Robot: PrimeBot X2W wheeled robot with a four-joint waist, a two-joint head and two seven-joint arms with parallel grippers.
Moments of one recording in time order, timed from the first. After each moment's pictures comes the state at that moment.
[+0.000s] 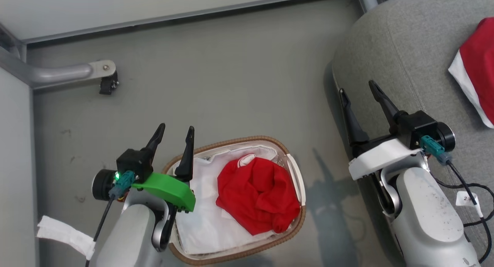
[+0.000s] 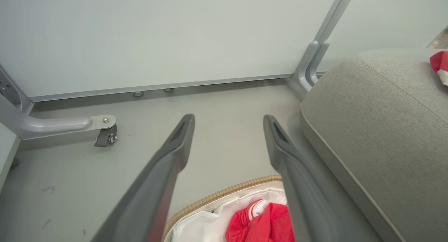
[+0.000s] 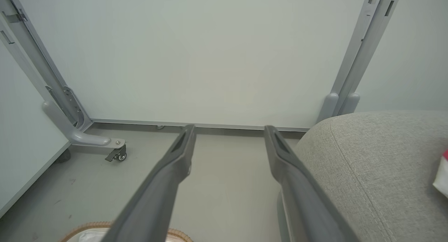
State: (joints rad) left arm -0.37 0.07 -0.29 0.51 -0.31 -0.13 -0.26; right arm -0.43 -0.05 0.10 0.34 0.12 0.13 -0.26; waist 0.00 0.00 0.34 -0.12
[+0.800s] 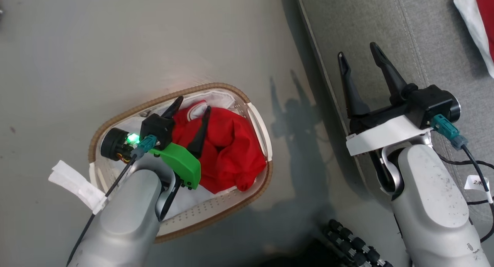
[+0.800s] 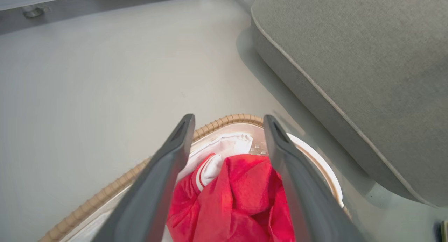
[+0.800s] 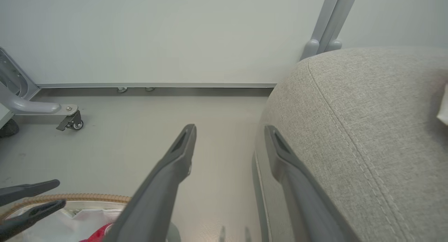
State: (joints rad) left arm -0.63 0.15 -0.58 0.69 -0.38 -0.13 -0.26; right arm -0.50 -0.05 0.13 0.22 0.16 0.13 -0.26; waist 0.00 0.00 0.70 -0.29
